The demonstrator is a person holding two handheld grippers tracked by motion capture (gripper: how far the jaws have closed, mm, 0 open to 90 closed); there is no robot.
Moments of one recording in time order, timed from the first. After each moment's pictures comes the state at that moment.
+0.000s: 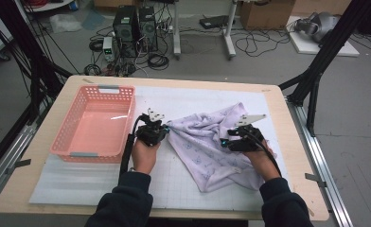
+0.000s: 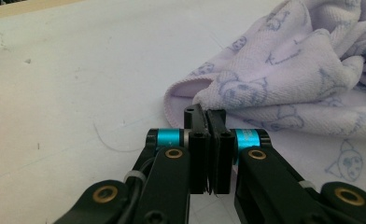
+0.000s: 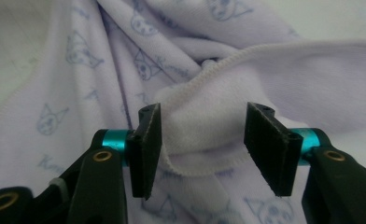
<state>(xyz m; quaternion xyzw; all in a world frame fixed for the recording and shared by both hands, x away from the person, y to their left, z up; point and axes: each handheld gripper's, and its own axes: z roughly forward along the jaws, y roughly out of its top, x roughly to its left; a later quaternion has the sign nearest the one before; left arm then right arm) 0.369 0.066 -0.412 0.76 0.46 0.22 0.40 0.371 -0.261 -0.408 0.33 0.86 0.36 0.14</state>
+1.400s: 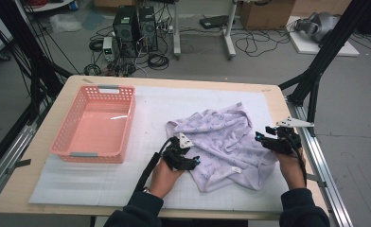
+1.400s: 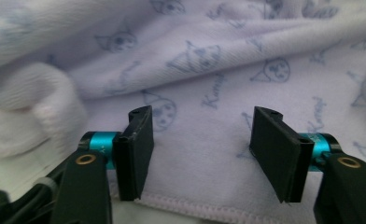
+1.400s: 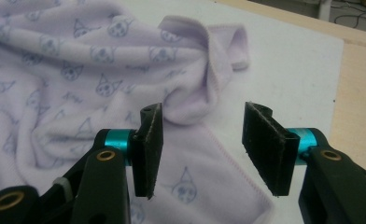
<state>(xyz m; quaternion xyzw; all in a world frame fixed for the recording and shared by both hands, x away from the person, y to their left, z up) 0.320 -0.011 -0.448 0.84 0.34 0.17 0.39 0.338 -0.359 -0.393 0.46 0.76 0.39 0.24</state>
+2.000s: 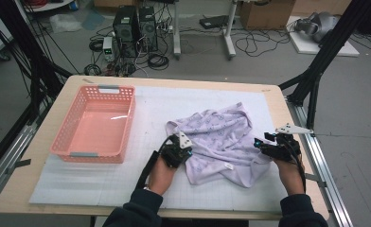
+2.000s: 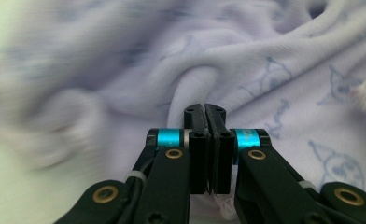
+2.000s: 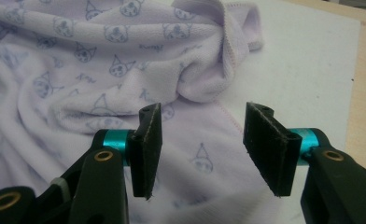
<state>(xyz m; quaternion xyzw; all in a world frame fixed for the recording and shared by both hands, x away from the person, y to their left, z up) 0.329 0.011 -0.437 0.83 0.34 0.21 0.38 0.326 -0.358 -0.404 0.47 0.76 0.39 0.23</state>
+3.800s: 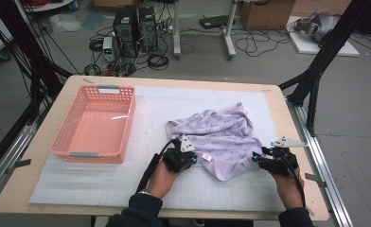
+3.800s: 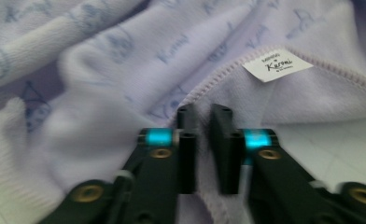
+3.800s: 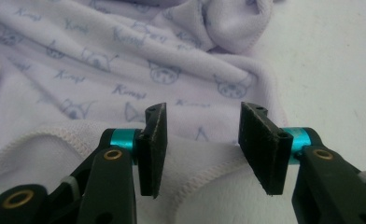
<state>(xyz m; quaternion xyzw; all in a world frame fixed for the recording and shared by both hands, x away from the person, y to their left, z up) 0.305 -0.005 -0.440 0.86 0.29 0.17 0.39 0.290 -0.346 -0.419 0.48 0.78 0.35 0.22</state>
